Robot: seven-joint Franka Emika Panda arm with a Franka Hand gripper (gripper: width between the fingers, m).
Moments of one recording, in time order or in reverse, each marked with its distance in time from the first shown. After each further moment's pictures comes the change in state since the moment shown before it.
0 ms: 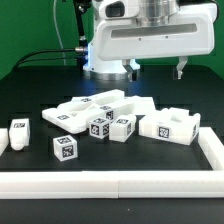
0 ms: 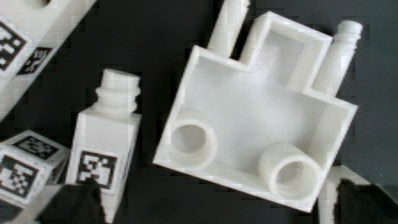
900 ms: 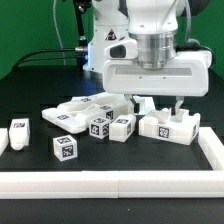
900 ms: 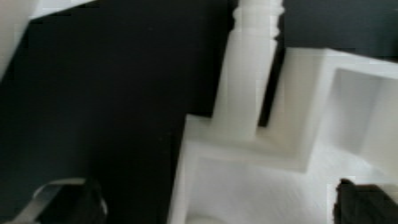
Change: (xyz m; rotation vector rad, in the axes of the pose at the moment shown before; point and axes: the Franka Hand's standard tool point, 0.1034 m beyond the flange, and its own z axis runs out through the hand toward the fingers) arm -0.013 0.005 0.084 -0.001 0.059 0.096
